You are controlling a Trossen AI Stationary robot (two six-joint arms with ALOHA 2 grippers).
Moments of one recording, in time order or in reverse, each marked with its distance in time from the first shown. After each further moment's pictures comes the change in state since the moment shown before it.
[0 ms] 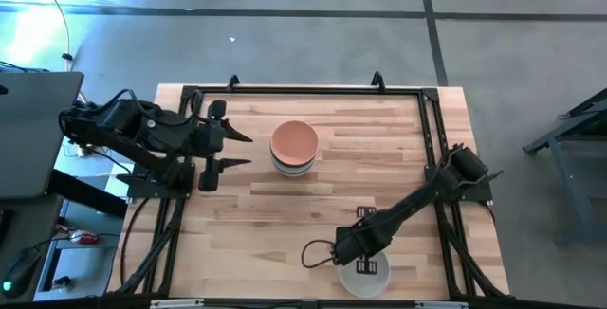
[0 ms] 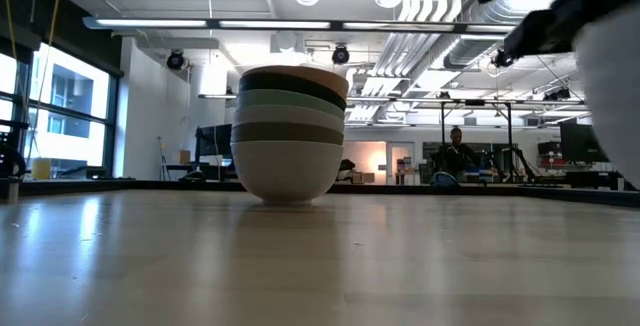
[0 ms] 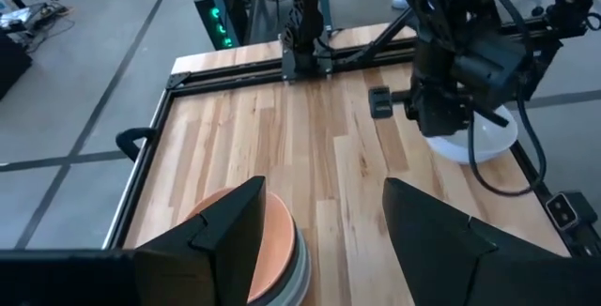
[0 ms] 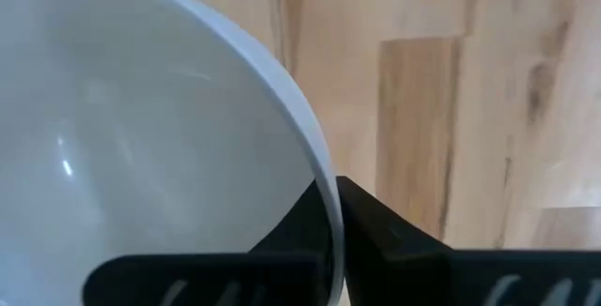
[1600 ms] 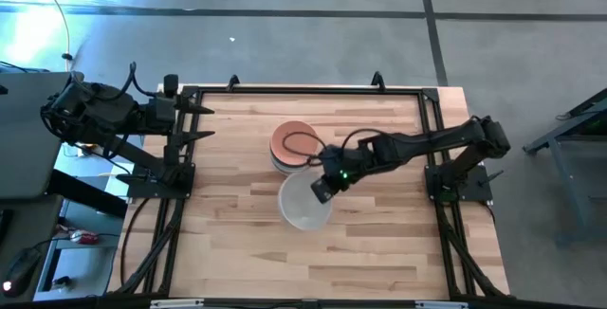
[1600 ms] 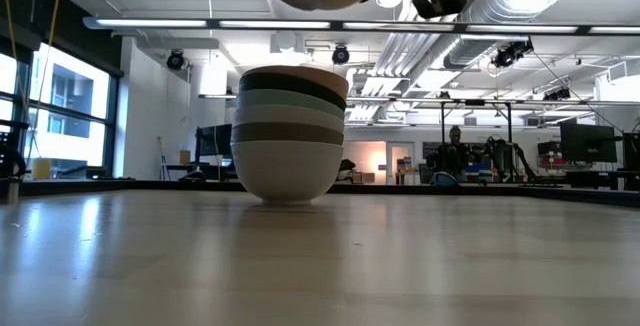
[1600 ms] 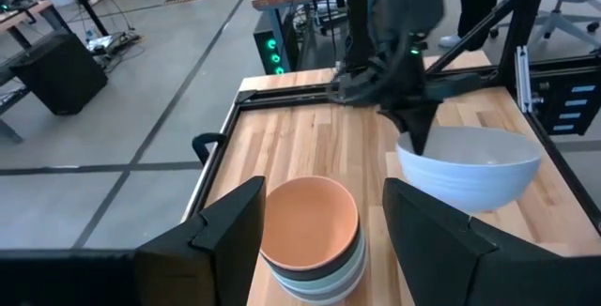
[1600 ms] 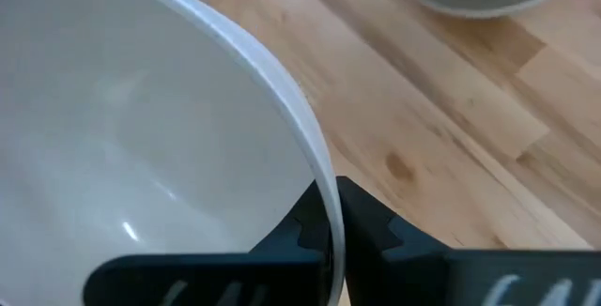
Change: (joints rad) left arm 0.000 -0.226 -0.001 -0.115 -0.138 0.012; right arm -0.411 -0.303 0.000 0.340 0.023 0.420
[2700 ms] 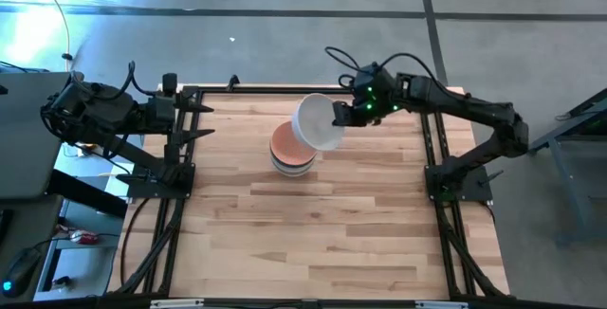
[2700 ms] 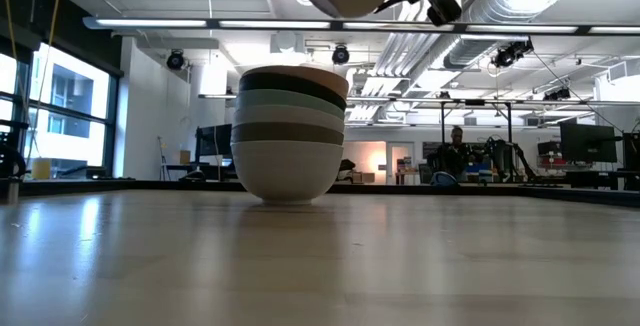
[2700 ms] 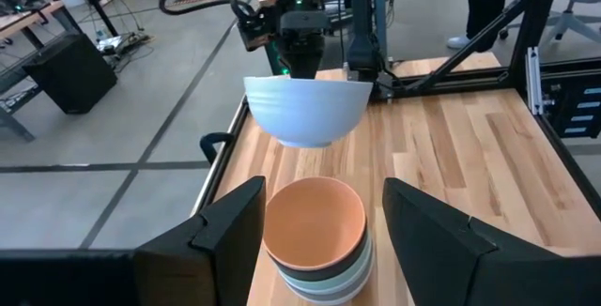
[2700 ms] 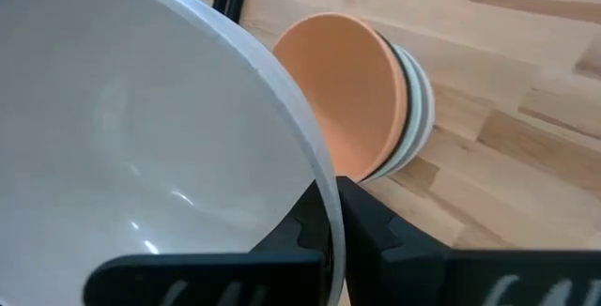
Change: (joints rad) left arm 0.000 -0.001 0.000 0.000 -0.021 0.000; right arm -0.463 -0.202 0.000 -0.059 -0.166 -0.025
